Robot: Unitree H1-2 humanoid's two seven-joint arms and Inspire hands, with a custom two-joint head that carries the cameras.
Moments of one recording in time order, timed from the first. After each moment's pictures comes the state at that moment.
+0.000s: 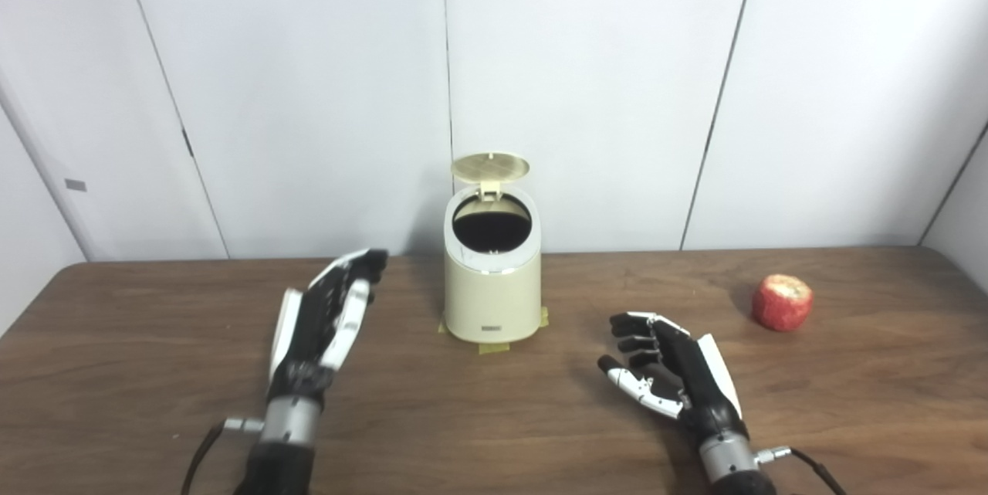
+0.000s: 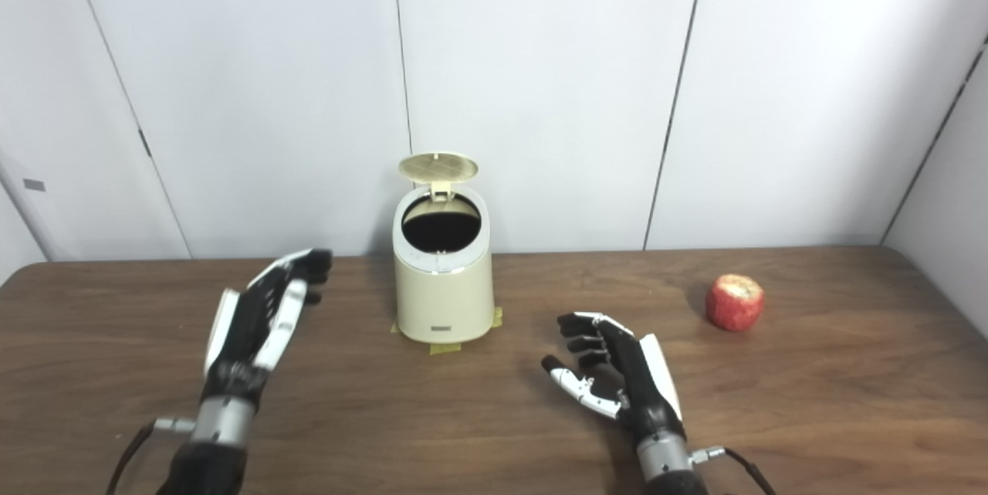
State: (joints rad) left arm -0.22 0.10 0.01 0.06 0.17 -0.10 0.03; right arm -0.18 -0.13 0.08 0.07 -0.30 0.05 -0.07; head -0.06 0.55
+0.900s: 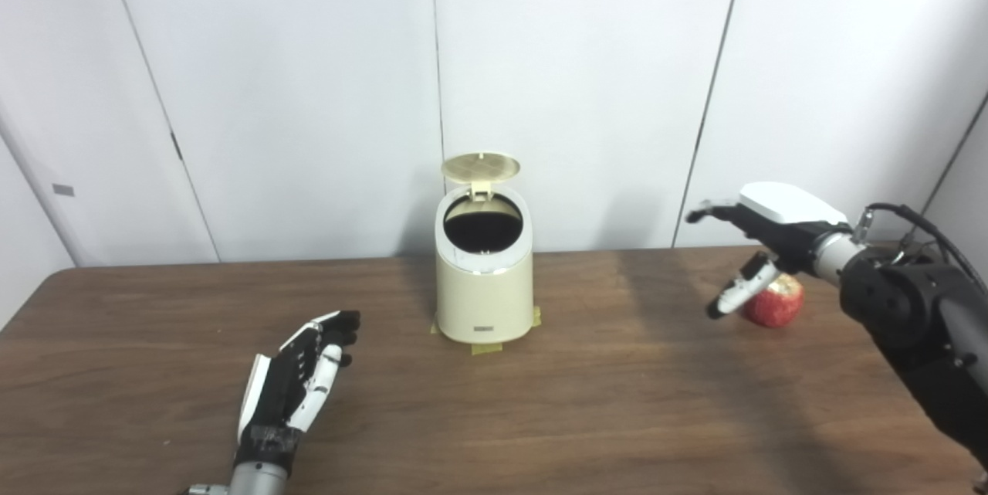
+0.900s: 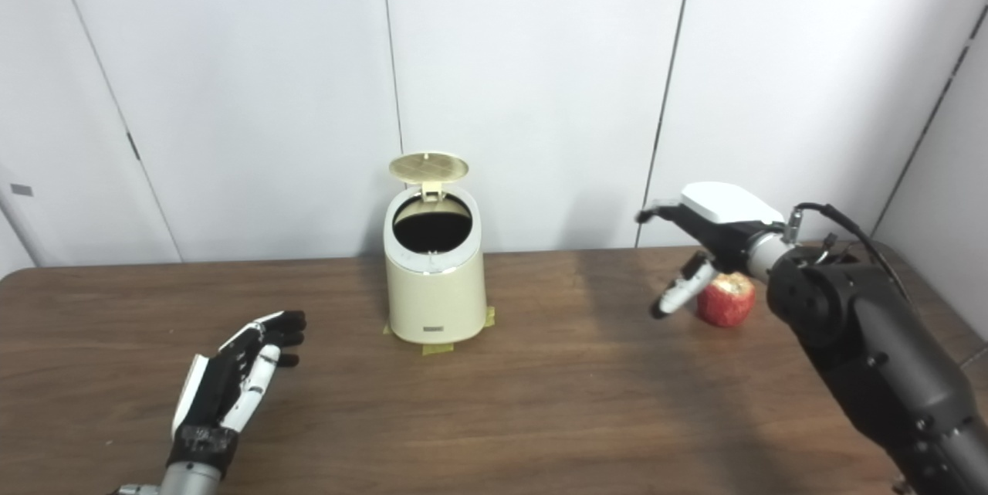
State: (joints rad) left arm -0.14 0.14 0.01 0.09 0.11 -0.13 0.00; right arm -0.64 -0.69 0.26 0.10 -0.78 0.25 0.53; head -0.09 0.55
